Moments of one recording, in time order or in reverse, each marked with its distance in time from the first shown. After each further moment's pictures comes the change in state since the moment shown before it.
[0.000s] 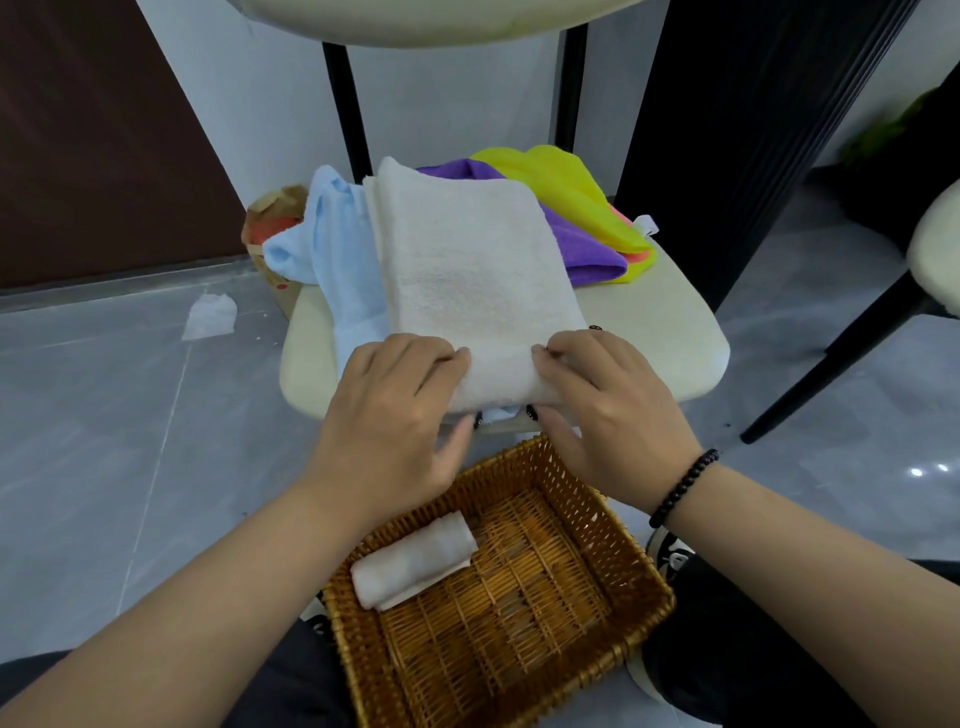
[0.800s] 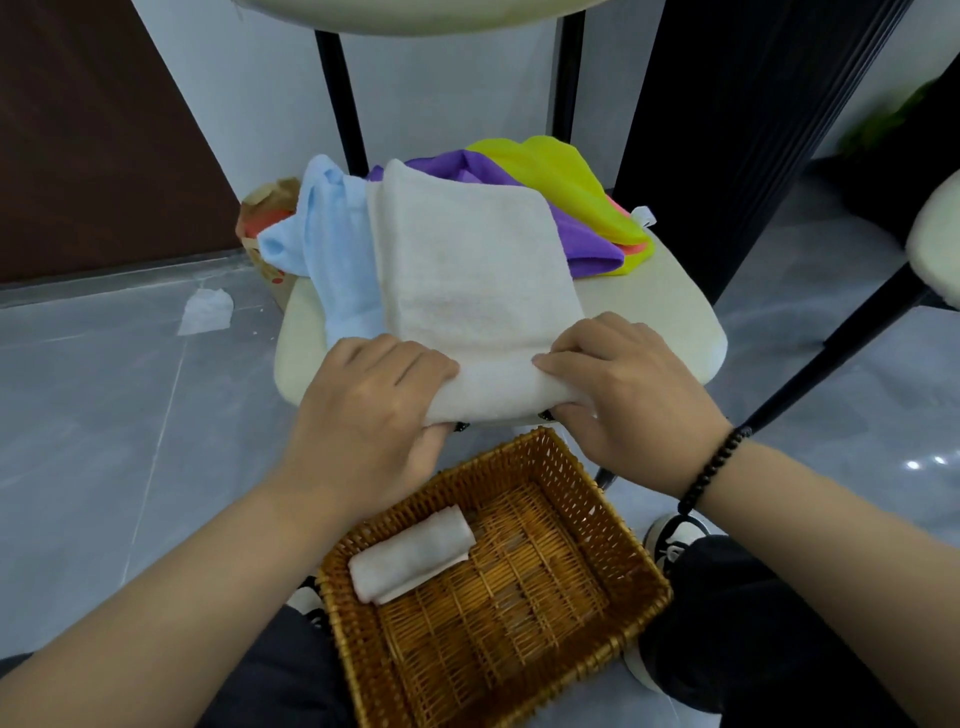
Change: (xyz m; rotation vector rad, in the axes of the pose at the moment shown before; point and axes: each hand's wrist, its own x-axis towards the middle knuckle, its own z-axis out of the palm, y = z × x) left_hand -0.002 -0.002 -0.016 -0.041 -0.039 0.009; right_hand 0.009 0.003 -0.031 0.066 -0.225 0.016
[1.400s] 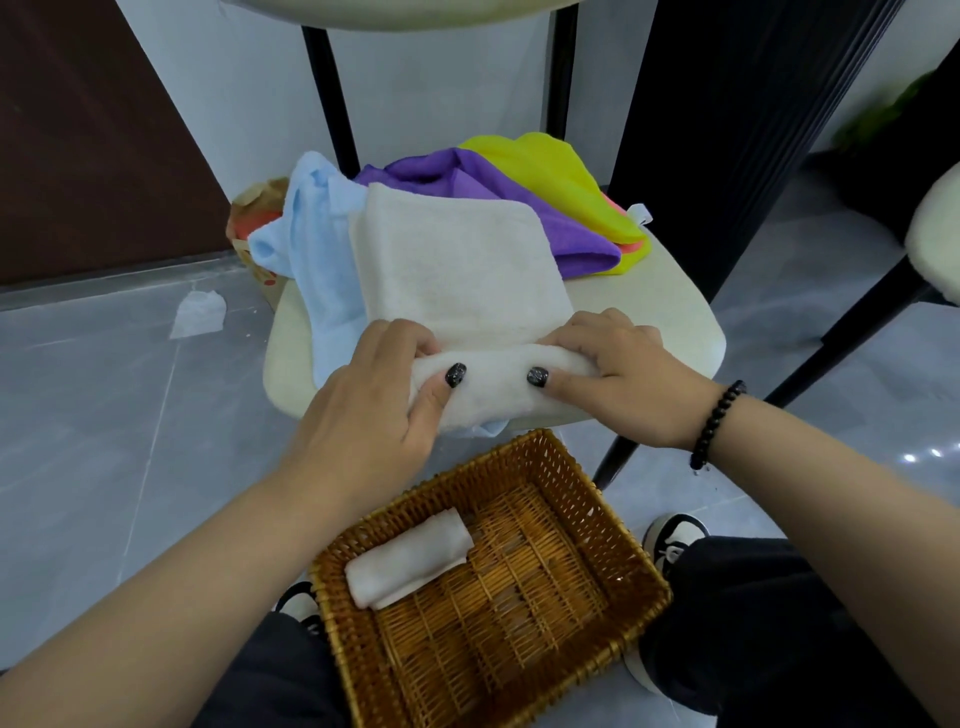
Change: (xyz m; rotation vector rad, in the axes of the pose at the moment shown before) left_hand 0.008 0.005 0.007 -0.390 -0.077 -0.347; right_hand 0.021 0.017 -0.005 0.370 -0.264 0.280
